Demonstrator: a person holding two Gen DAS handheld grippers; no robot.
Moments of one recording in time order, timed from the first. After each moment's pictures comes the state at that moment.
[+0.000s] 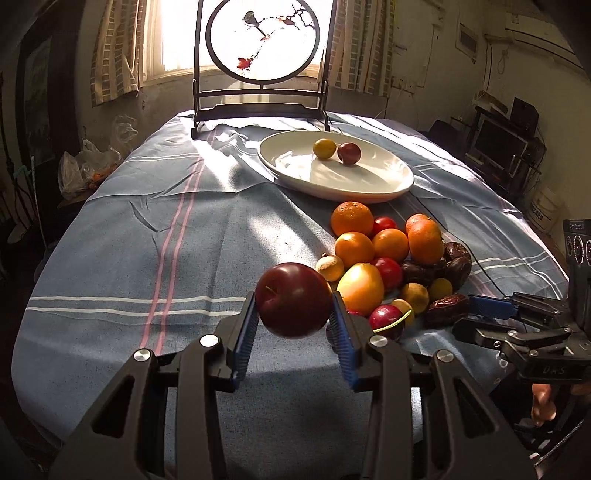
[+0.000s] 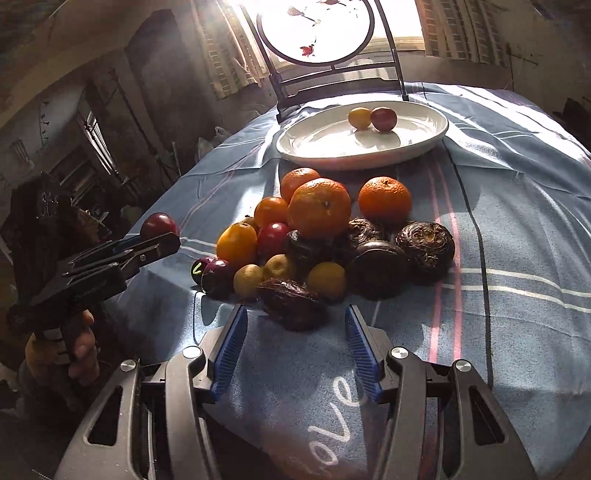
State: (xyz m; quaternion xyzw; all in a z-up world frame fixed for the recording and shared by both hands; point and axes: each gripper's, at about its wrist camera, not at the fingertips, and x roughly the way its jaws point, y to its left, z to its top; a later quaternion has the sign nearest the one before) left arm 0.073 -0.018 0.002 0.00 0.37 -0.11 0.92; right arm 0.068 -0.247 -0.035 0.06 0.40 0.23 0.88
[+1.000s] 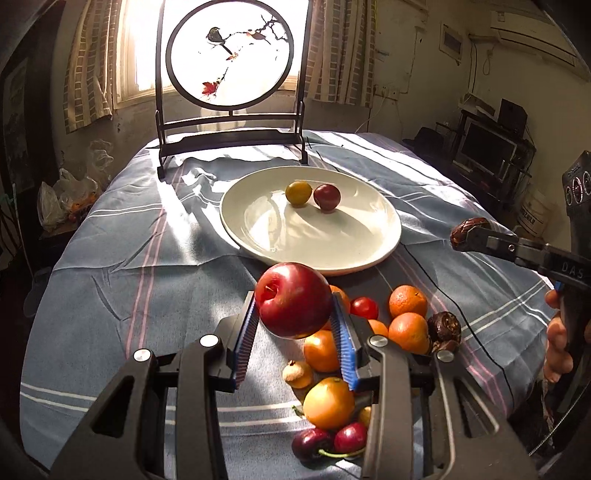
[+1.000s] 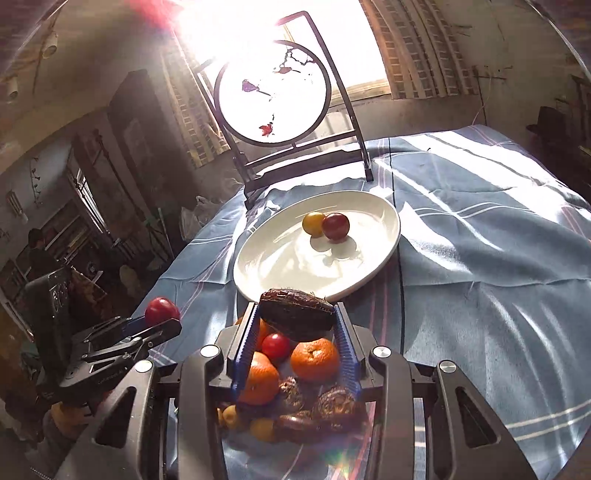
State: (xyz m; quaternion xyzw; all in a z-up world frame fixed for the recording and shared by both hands) left arm 0.156 -0.061 0.040 0.01 0.35 -0.15 0.92; right arm 0.158 -0.311 0.043 0.12 0.33 0.19 0.92
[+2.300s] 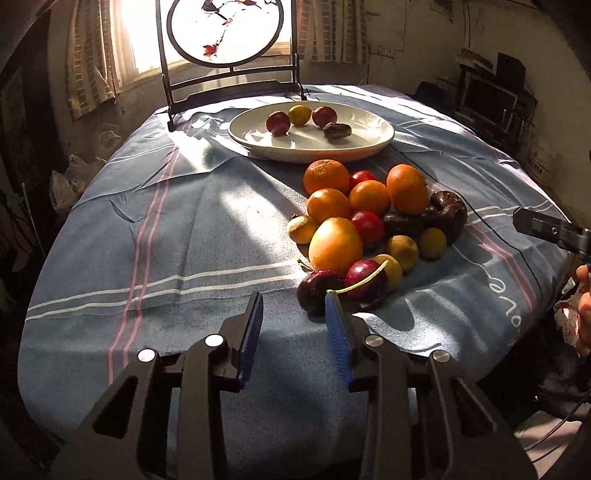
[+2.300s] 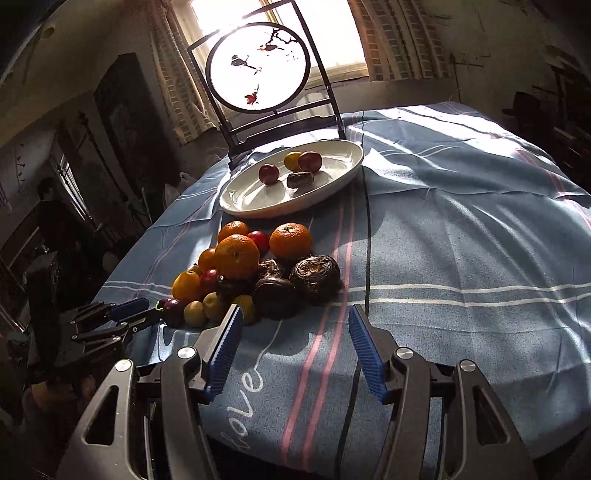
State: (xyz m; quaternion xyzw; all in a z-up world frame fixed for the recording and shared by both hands) left arm 0.066 -0.046 -0.018 0.07 0.40 -0.13 0.90; right arm 0.051 -0.322 -0.010 0.10 0.35 0.15 0.92
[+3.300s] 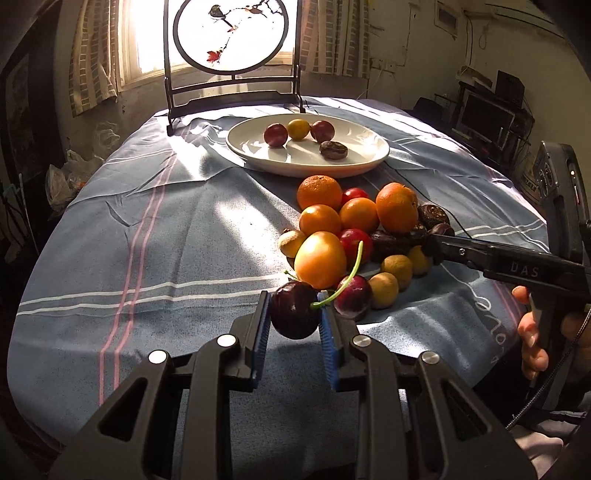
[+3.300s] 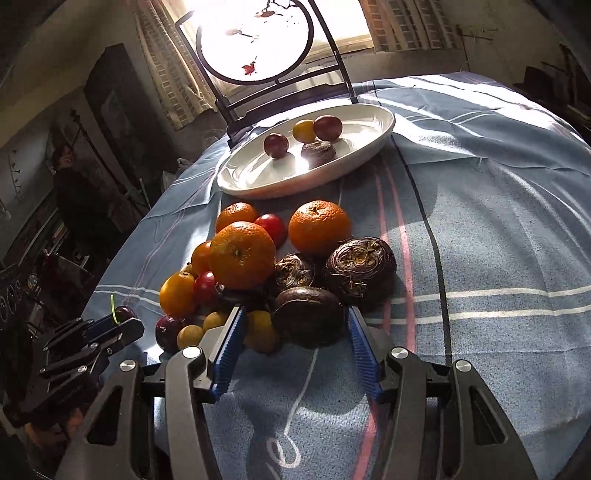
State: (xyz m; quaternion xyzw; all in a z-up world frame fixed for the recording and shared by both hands) left arm 0.063 -0.048 -0.010 0.04 0.38 -0.14 0.91; right arm 0.103 -0.279 -0.041 0.13 0.39 0.16 0.90
